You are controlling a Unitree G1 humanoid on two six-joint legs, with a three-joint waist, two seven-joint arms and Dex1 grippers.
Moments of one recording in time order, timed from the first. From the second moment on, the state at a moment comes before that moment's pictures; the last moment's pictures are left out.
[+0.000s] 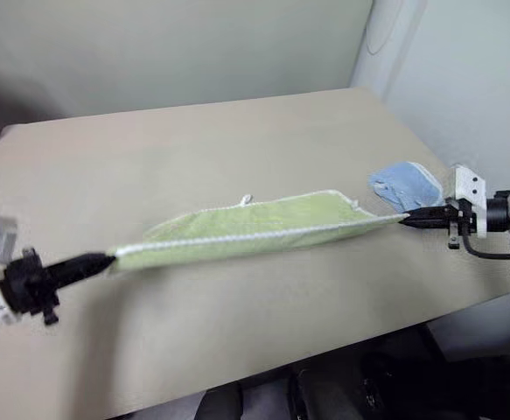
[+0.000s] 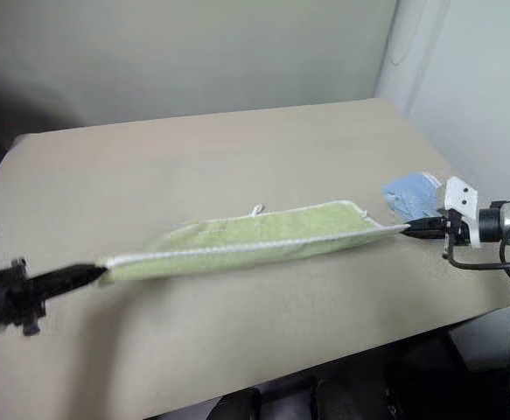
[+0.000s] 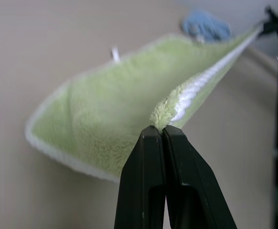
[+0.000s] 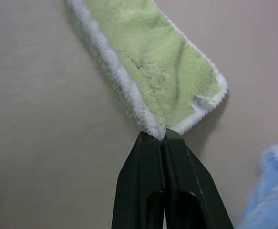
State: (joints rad) left arm 0.24 0.98 0.75 -0.20 -0.82 0.78 -1.23; right arm -0.63 -0.93 -0.04 0.41 0.20 0.10 1.51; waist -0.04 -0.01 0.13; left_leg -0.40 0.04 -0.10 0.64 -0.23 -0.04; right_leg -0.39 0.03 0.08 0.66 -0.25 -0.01
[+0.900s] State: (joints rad) left arm -0.39 0.88 0.22 0.43 -0.36 0.43 -0.98; right arm -1.16 -0.58 0.21 1.28 -0.21 -0.21 1.03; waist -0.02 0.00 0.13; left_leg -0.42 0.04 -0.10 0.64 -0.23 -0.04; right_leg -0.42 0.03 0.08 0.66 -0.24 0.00
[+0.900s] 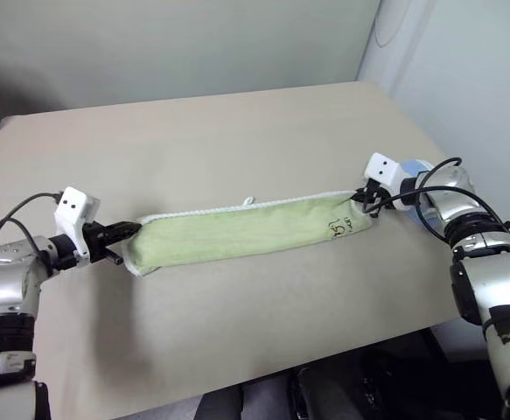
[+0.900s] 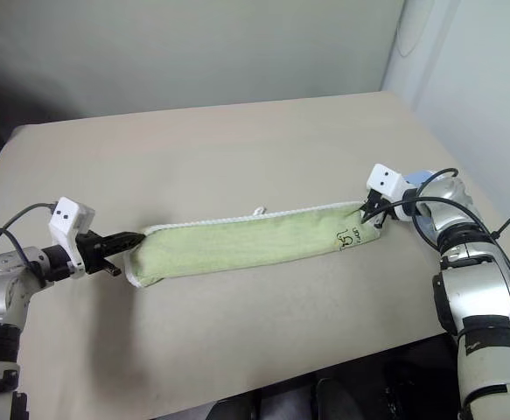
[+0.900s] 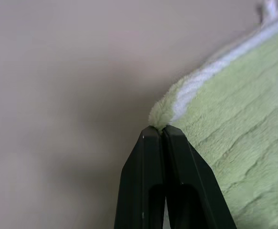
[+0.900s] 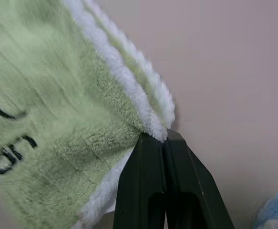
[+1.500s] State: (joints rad) left arm -0.34 0.88 0.31 0.43 -0.39 0.43 -0.95; right arm -1.17 -0.62 0.15 1.30 -0.22 -0.22 0.92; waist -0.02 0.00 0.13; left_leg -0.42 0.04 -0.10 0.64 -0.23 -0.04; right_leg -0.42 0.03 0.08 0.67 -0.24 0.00
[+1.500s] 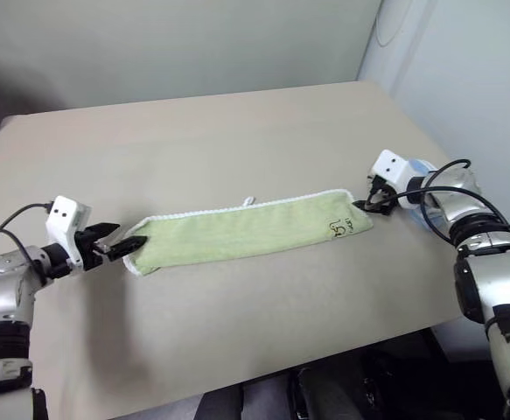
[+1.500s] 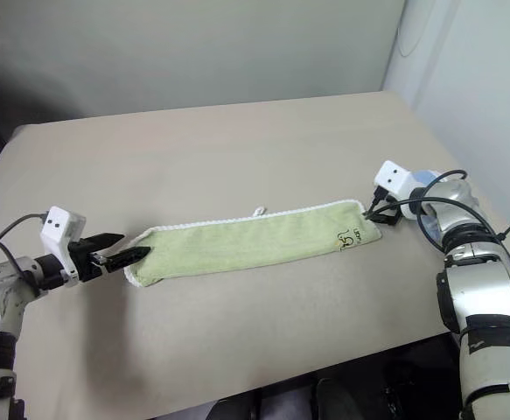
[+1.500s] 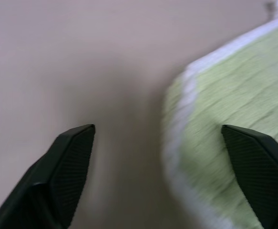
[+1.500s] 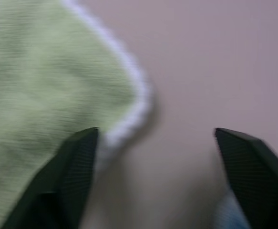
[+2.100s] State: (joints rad) left arm -0.15 0.63 0.49 -0.26 -0.77 0.59 -0.72; right arm -0.78 -0.66 -0.42 0.56 0.36 1.29 0.88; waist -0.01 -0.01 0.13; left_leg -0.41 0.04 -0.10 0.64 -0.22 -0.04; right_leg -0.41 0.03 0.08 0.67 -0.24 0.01
